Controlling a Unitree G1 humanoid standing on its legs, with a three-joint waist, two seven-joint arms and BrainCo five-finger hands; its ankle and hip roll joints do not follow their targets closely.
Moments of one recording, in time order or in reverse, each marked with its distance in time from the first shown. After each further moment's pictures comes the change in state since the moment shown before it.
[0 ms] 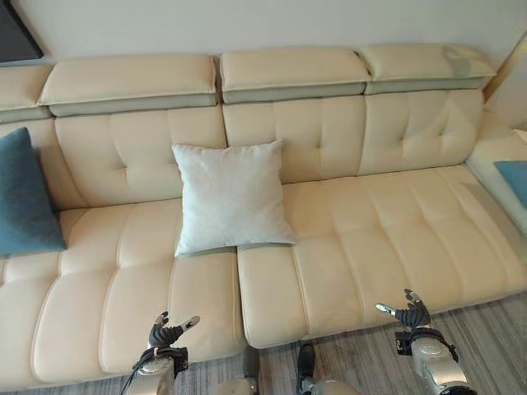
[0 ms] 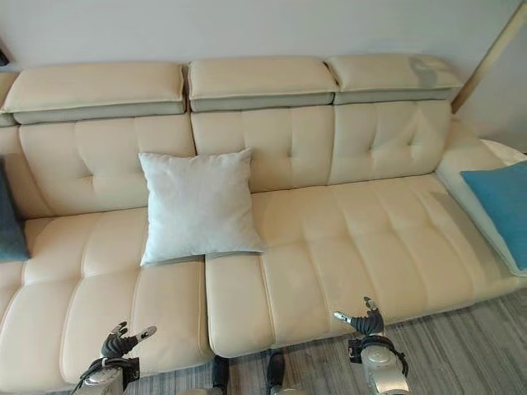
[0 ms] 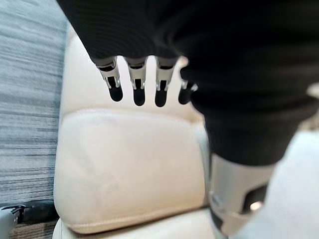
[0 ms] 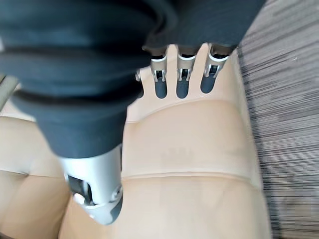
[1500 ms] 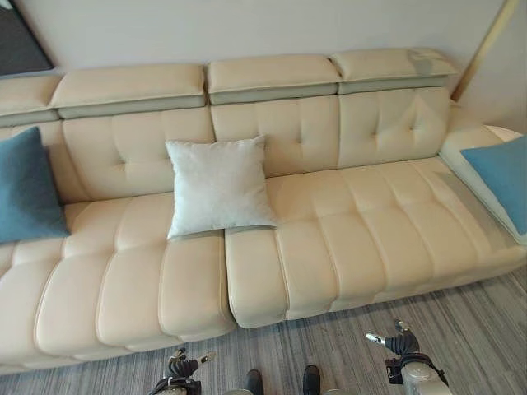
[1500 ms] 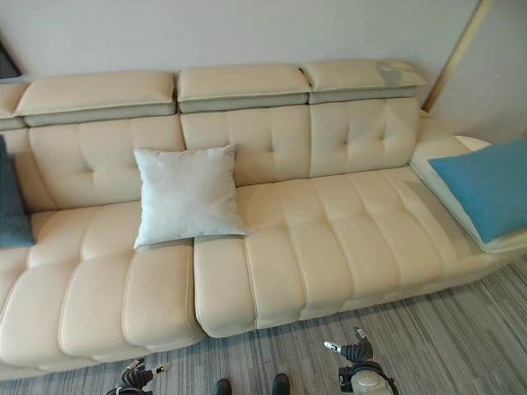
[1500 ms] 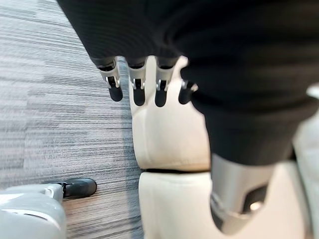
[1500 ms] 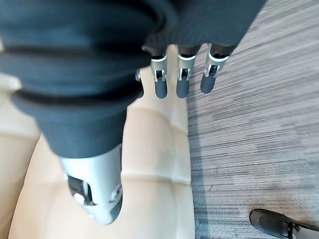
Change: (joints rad) left arm 0.075 -0.067 -0.057 0.088 0.003 0.046 -0.043; right arm 0.056 0.059 0.040 0.088 -0.004 0.002 0.004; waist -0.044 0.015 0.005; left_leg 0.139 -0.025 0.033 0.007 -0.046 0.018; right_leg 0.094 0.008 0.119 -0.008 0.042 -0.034
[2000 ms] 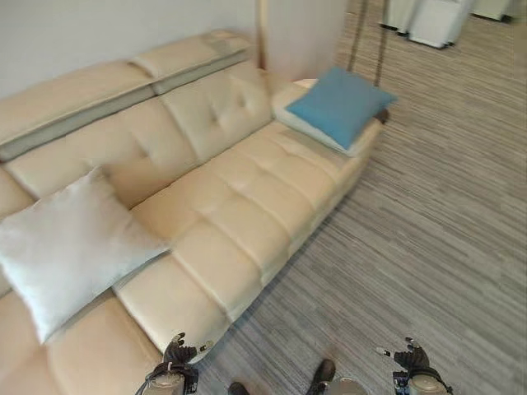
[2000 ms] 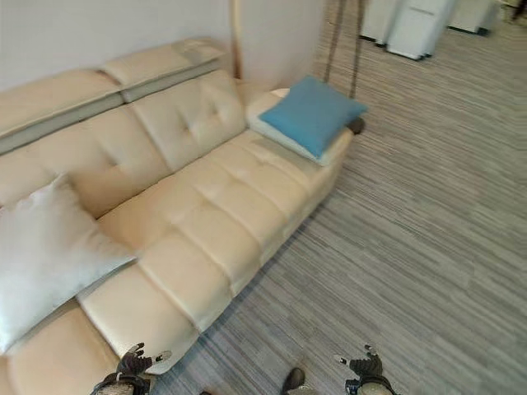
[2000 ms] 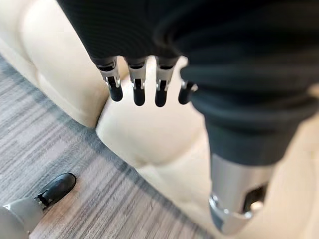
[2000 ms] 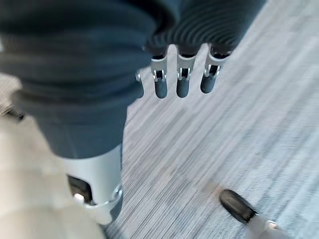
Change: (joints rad) left arm -0.076 0.023 0.005 0.021 0.111 0.005 -0.021; right arm 0.015 0.011 -0.084 0.094 0.013 0.019 -0.009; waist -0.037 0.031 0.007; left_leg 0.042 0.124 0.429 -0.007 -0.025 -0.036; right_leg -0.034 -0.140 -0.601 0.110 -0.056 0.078
